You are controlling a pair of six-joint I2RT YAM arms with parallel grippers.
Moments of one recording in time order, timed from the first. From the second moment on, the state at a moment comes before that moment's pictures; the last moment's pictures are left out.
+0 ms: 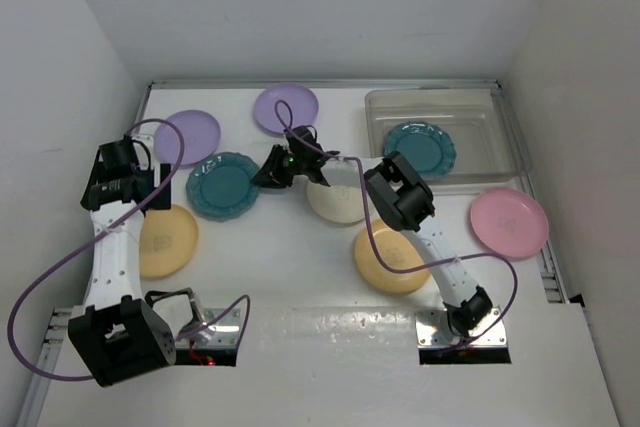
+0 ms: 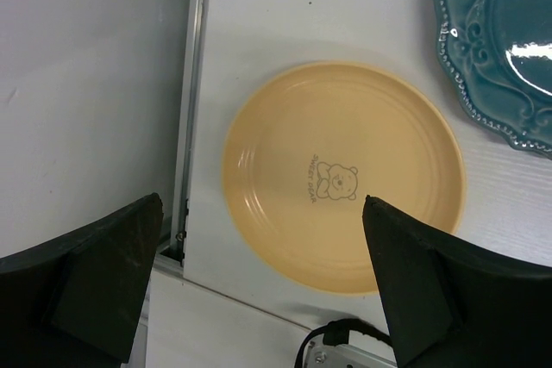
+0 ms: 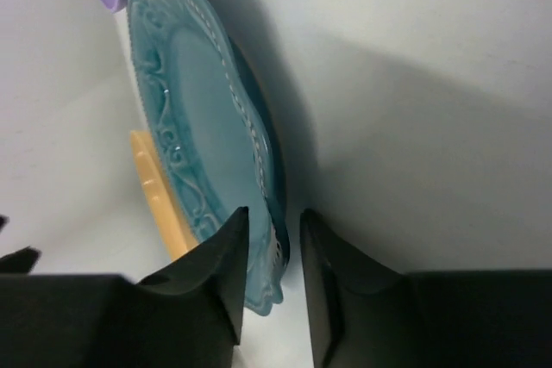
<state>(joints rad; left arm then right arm) 0.34 1.05 0.92 -0.71 -0.20 0.29 0.70 2.50 1.74 0.13 -0.45 1.03</state>
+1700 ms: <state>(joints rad) 0.31 1.17 1.07 -0.70 -0.06 0.33 -0.23 1.66 0.82 0.18 -0.29 1.11</state>
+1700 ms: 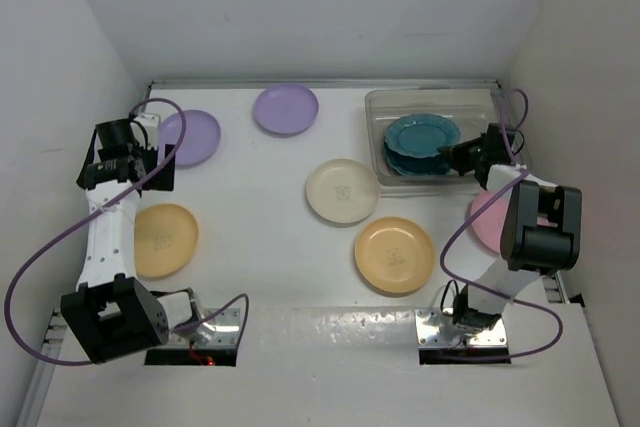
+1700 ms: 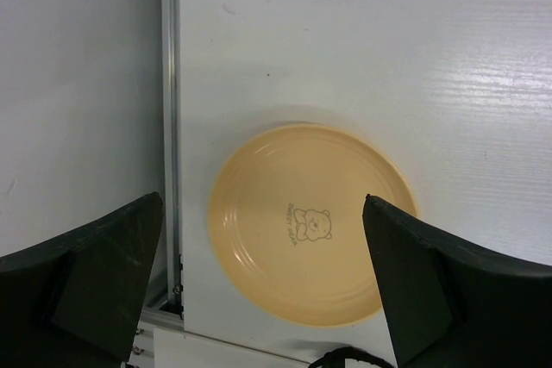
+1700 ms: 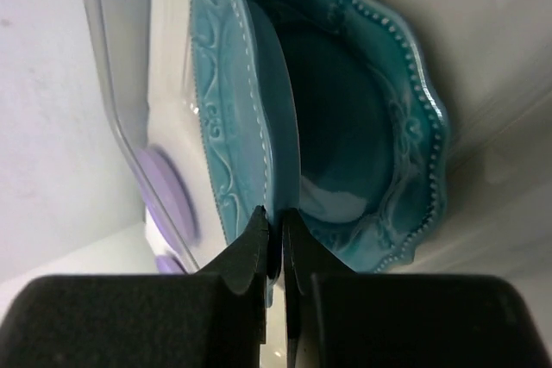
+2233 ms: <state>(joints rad) 0.18 1.22 1.13 -0.69 0.04 0.35 -0.19 1.69 1.00 -0.16 -0.17 0.90</state>
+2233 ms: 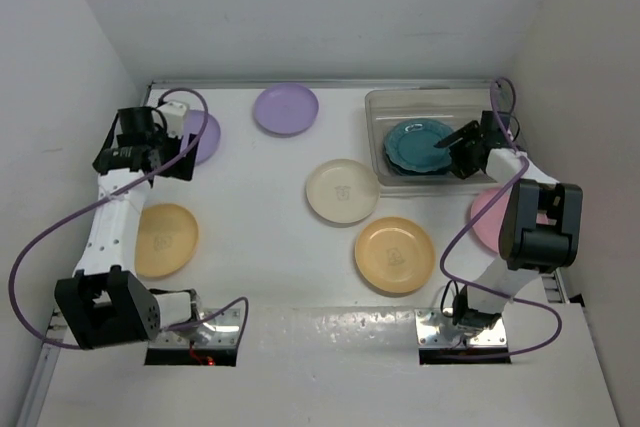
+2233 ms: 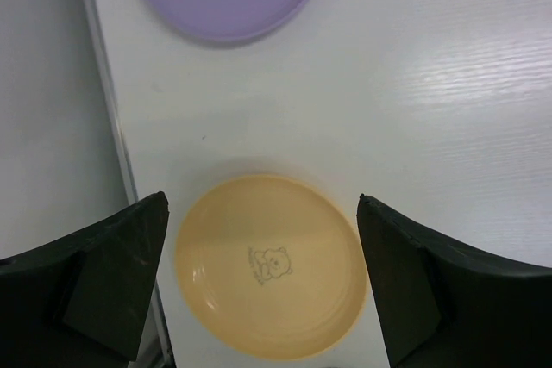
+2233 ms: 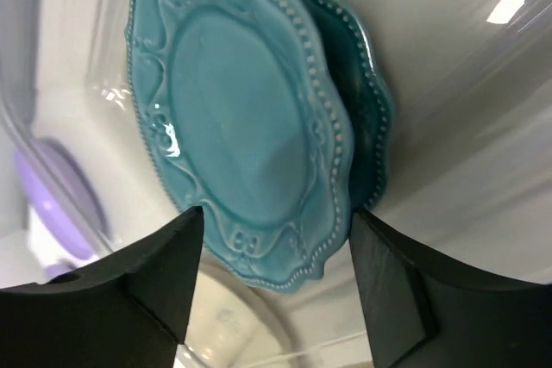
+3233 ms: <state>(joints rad) -0.49 2.16 1.70 -0.66 0.15 0.11 0.04 1.38 1.14 -0.58 0.13 0.50</state>
